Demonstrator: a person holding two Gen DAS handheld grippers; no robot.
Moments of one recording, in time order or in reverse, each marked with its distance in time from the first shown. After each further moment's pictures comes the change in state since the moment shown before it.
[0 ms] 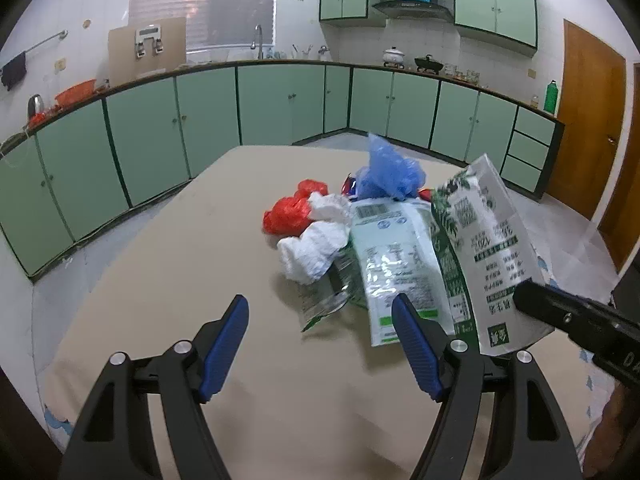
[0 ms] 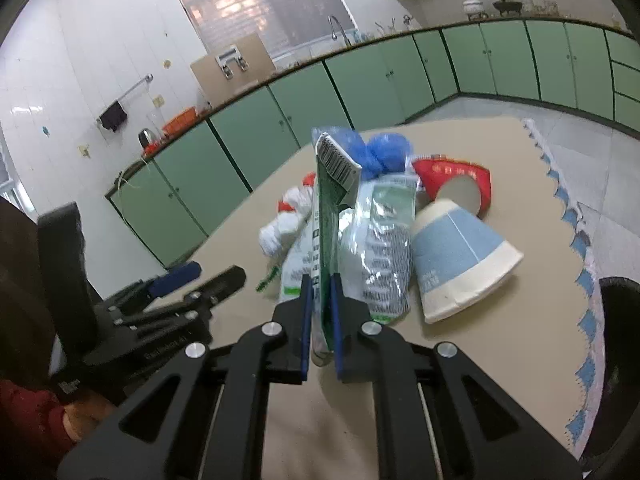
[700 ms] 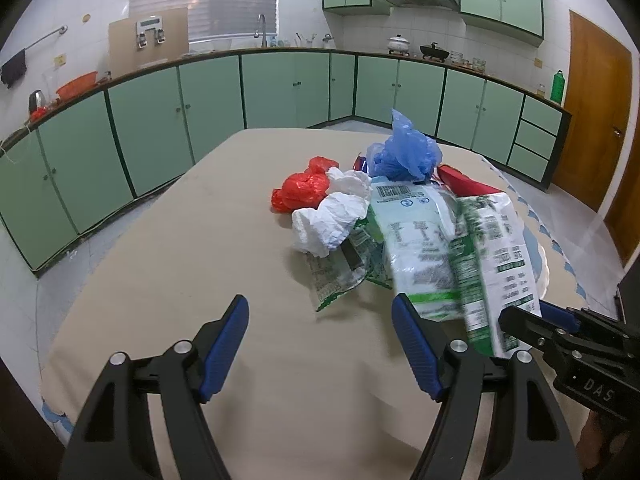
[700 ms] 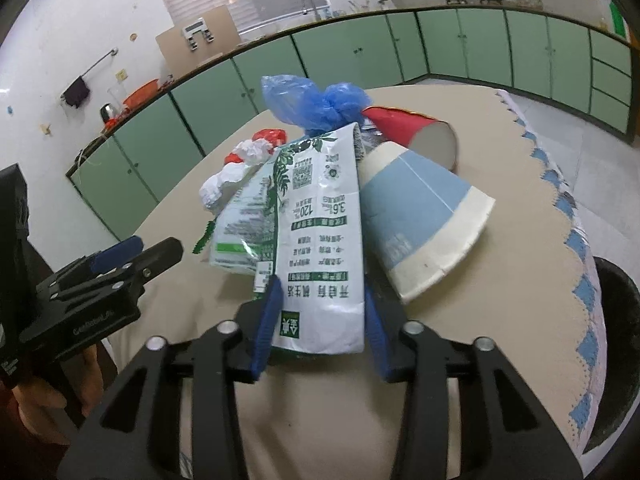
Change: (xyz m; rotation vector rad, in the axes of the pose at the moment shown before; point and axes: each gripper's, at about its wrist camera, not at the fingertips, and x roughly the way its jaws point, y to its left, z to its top) left arm 0.017 0.012 -0.012 0.002 0.048 0.025; right arm 0.038 -0.015 -0.024 -0.017 0.104 -0.140
